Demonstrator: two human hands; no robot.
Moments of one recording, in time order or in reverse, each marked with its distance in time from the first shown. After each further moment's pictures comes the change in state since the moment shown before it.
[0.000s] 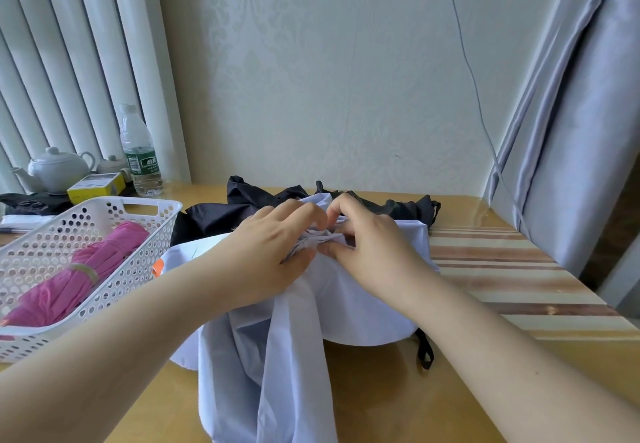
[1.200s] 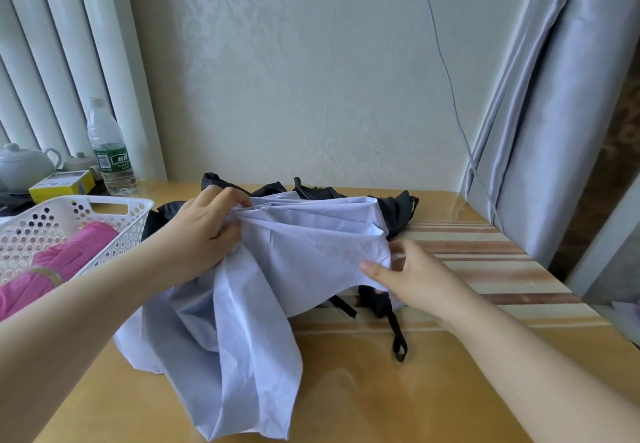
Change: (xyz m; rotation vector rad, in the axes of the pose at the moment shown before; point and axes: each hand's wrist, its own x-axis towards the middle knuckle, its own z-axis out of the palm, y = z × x) left_hand 0.001 -0.041 0.003 -0.088 0.171 -0.185; right_hand -0.049 0.052 -0.034 0.086 -0.102 0.581
